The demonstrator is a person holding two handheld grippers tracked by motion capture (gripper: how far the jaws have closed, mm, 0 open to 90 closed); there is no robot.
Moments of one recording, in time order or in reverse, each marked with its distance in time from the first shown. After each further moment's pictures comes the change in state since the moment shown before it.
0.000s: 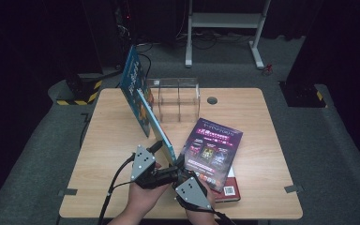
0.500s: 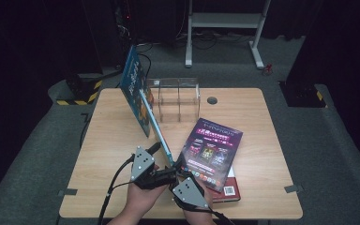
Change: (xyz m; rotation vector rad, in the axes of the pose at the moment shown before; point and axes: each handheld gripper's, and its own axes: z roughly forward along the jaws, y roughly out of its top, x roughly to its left) left arm 0.004 -0.008 0.002 0.033 0.008 0.009; right arm 0.005 -0.003 0.004 0.008 0.044 0.002
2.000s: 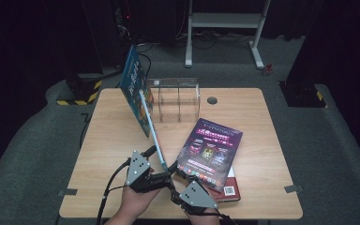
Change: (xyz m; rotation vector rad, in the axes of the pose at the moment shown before) left arm 0.011 -0.014 -0.009 -0.002 -0.003 0.052; right arm -0.010 -0.007 -0.020 0.053 0.157 0.039
